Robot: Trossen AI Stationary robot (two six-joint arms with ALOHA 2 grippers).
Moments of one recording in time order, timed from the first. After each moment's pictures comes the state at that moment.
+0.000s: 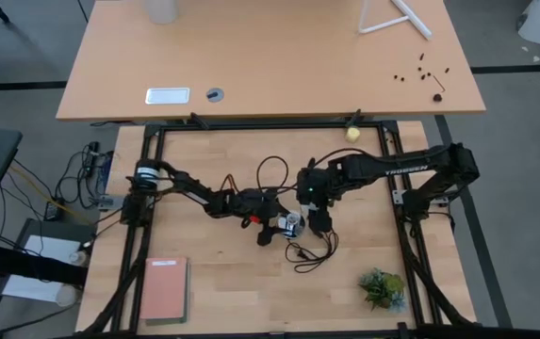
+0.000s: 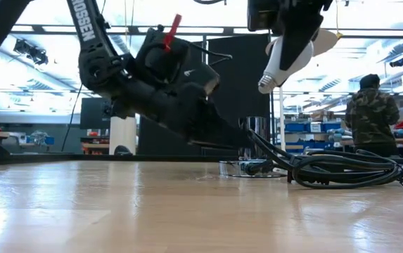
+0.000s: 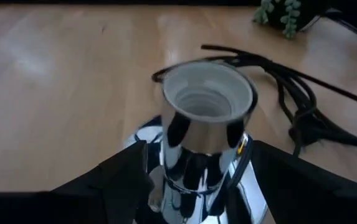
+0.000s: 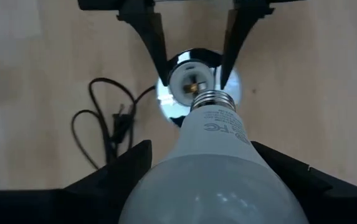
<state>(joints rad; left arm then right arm) 0.00 2.03 0.86 0.80 0.14 0.00 0.03 1.55 1.31 -0.95 -0.12 0.22</state>
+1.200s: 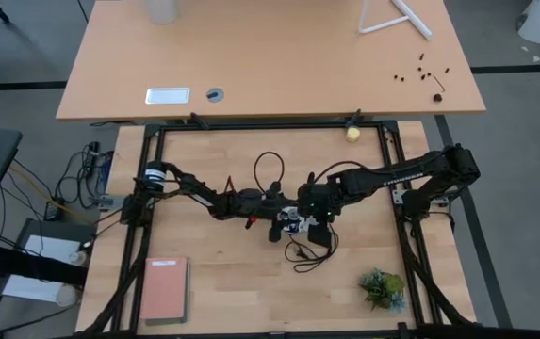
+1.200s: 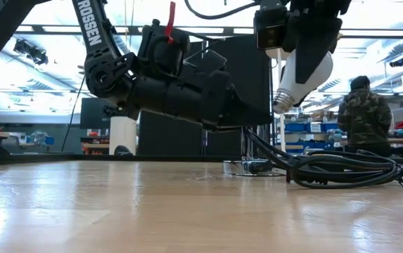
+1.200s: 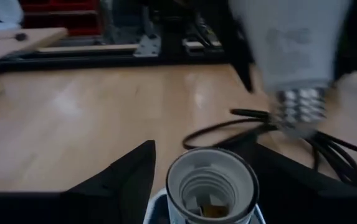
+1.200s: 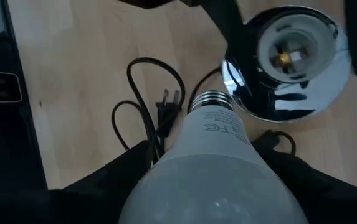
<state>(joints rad) -0.01 2.09 0.91 1.02 0.00 0.02 0.09 1.55 1.13 -0.75 -0.25 0.42</state>
